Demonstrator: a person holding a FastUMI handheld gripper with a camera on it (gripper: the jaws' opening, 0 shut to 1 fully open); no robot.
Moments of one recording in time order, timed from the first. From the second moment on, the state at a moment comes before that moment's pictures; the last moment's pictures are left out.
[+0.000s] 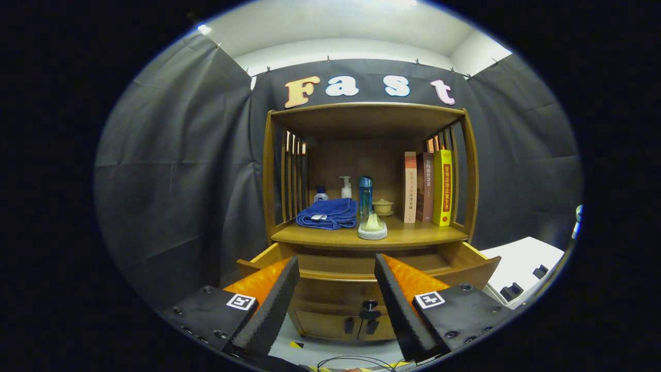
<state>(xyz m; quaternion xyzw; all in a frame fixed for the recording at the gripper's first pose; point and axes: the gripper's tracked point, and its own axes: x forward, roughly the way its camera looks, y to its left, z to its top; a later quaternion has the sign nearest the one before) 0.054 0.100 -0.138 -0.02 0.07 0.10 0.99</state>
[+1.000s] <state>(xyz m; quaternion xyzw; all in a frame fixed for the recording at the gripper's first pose) 0.092 0.063 -0.251 -0.05 0.08 0.06 0.99</state>
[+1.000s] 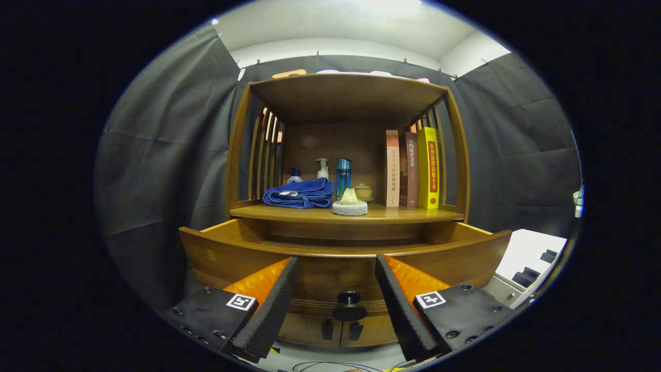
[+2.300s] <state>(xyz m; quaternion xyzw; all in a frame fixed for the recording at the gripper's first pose) 0.165 0.060 -0.271 -0.07 0.10 0.04 0.99</state>
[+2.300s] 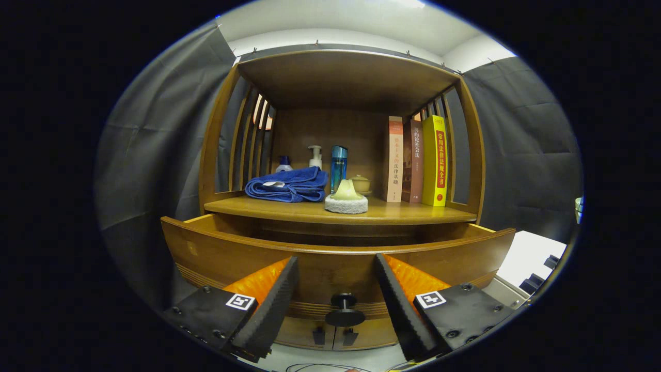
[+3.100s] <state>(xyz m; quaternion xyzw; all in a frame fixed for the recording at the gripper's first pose) 0.244 0.062 -0.292 -0.06 0.11 0.03 0.99</state>
